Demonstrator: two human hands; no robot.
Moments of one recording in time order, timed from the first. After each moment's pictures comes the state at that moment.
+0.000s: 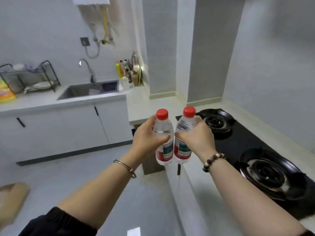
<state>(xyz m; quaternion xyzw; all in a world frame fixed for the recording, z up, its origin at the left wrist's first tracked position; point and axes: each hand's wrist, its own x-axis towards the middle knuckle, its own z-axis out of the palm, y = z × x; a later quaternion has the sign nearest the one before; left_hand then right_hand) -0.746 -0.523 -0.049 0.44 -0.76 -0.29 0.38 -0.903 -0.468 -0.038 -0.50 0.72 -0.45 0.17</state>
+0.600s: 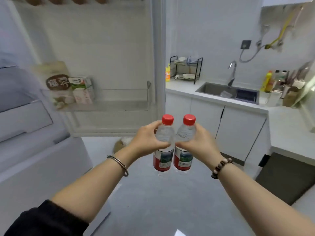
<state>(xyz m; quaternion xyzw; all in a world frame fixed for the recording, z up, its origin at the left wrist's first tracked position) -0.279 -0.420 -0.028 0.69 -0.58 -0.17 0.41 -0.443 -0.509 -0.037 -0.81 0.41 -0.29 0.32</state>
